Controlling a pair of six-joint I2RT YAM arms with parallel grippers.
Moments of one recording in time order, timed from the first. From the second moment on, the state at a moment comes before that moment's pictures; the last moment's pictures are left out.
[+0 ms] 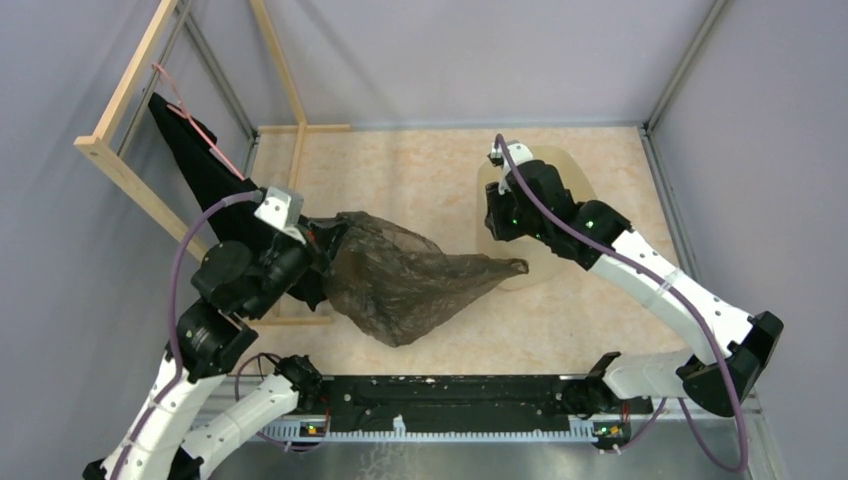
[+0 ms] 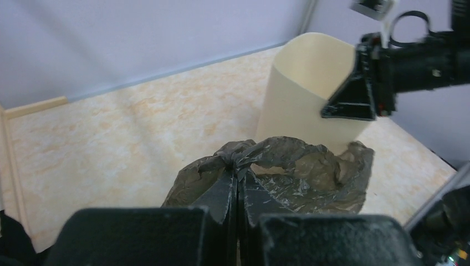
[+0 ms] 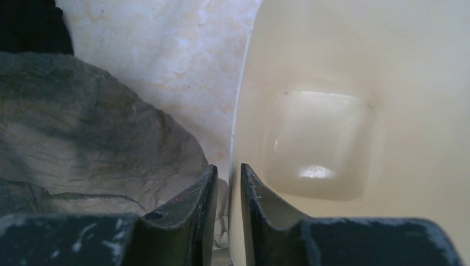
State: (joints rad) left arm -0.63 0.64 1.07 -0.45 -0.06 -0.16; right arm 0.78 1.25 1.34 -0.72 0.23 0.28
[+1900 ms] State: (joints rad) left arm -0.63 0.61 1.02 -0.34 0.35 -0.47; right arm 0.96 1.14 0.91 0.03 0.18 0.75
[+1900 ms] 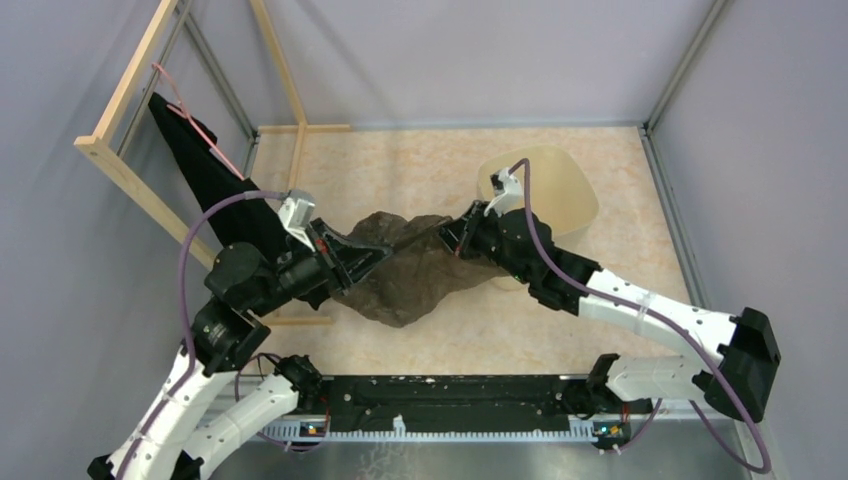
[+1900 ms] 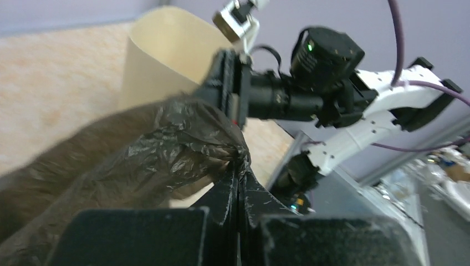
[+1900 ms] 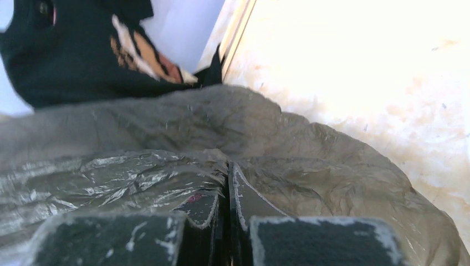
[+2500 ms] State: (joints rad) left arm -0.62 0.53 0.54 -0.02 0.49 -0.87; right arm 0.97 1.32 1.05 0.30 0.31 0.89
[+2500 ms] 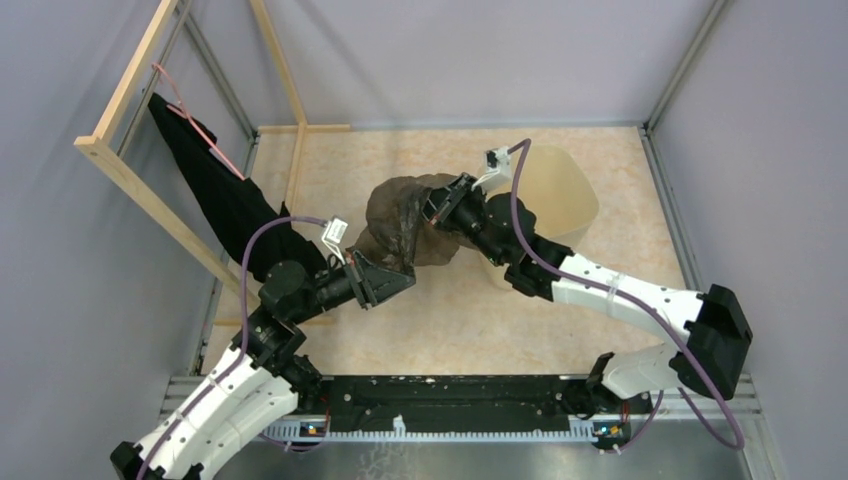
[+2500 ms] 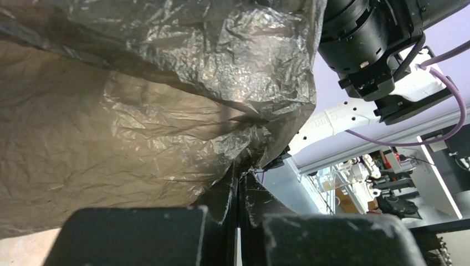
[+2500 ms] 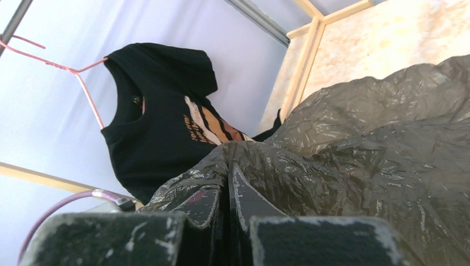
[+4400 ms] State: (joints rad) left arm -0.62 0.79 1.46 -0.52 0.72 -0.39; right arm 0.12 1.00 1.49 -0.18 -0.71 0.71
